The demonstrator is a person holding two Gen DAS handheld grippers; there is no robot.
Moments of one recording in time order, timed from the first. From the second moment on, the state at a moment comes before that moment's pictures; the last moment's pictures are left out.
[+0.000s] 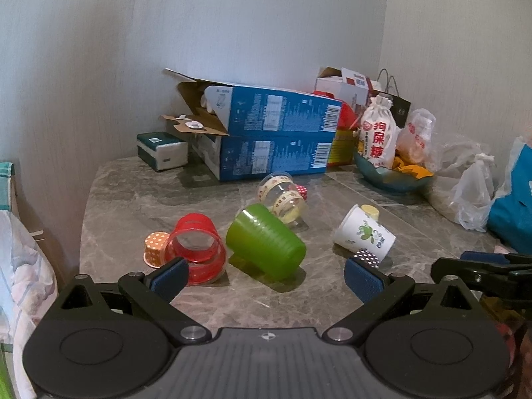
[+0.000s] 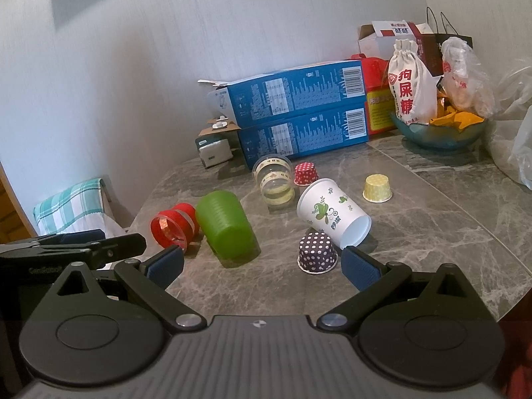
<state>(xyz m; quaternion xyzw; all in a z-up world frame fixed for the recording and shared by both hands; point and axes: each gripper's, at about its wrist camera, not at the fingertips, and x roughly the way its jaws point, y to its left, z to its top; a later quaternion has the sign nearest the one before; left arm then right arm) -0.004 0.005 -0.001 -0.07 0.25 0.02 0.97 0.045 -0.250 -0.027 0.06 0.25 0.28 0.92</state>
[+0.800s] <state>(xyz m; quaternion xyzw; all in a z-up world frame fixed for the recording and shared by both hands) -0.002 0.008 -0.001 -0.07 0.26 0.04 0.96 0.045 -0.249 -0.030 0.05 0.26 0.29 0.92</state>
